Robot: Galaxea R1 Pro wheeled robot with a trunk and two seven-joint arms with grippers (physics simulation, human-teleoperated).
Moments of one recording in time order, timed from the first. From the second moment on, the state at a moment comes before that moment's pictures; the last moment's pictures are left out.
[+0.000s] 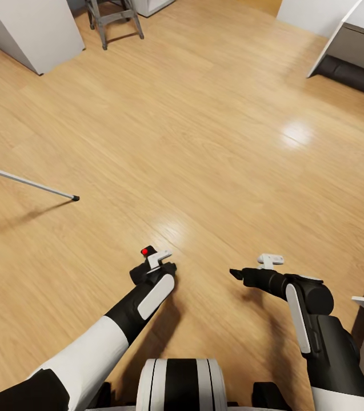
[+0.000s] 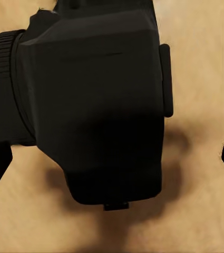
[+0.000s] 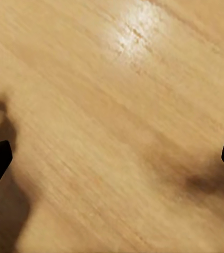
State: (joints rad) left arm -0.84 -0.17 -0.61 -0.82 0.95 0.22 0.89; right arm -0.48 0.02 -0.12 -1.61 -0.02 1.04 0.33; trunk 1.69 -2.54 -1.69
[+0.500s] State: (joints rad) left arm -0.84 -0.17 -0.61 -0.83 0.95 0.24 0.89; right arm -0.48 0.02 -0.12 -1.61 -0.02 1.04 0.32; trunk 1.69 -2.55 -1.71
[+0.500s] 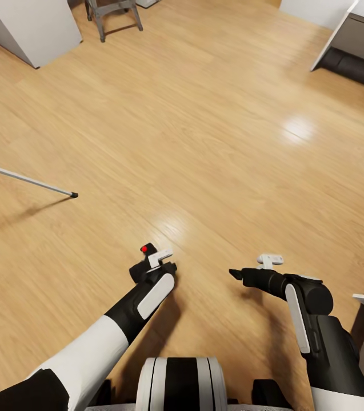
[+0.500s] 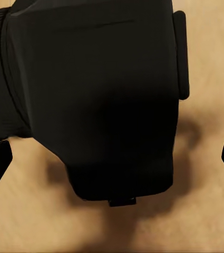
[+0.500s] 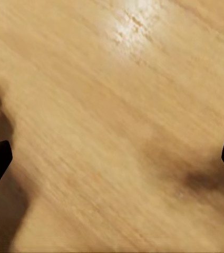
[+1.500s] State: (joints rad) left arm -0.84 -0.17 -0.61 -0.83 0.94 0.24 0.89; right arm -0.48 0.01 -0.12 -1.61 -0.02 1.04 0.32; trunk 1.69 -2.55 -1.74
